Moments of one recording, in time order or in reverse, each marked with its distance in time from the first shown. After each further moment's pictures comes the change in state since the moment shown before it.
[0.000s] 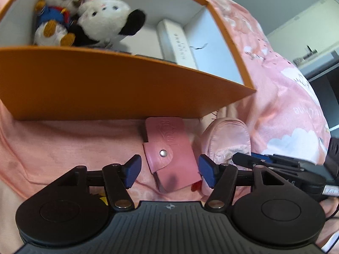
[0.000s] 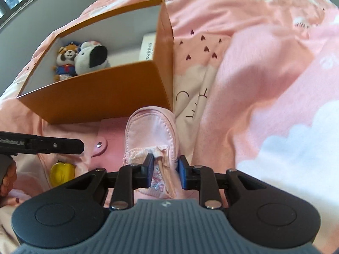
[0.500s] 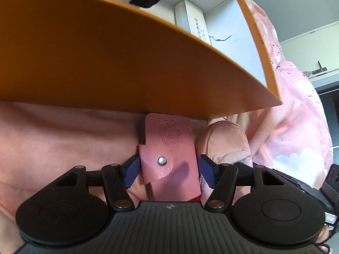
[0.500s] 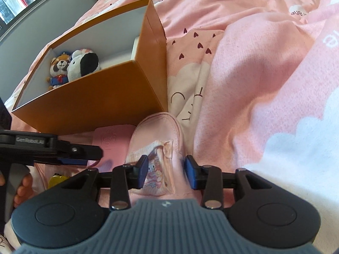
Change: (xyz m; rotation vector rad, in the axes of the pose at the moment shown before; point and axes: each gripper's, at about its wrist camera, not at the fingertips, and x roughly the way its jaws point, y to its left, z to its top) left arm 0.048 0.009 0.011 -0.132 0.063 -0.027; right arm 0.015 -0.016 0.000 0.066 -0.023 0.043
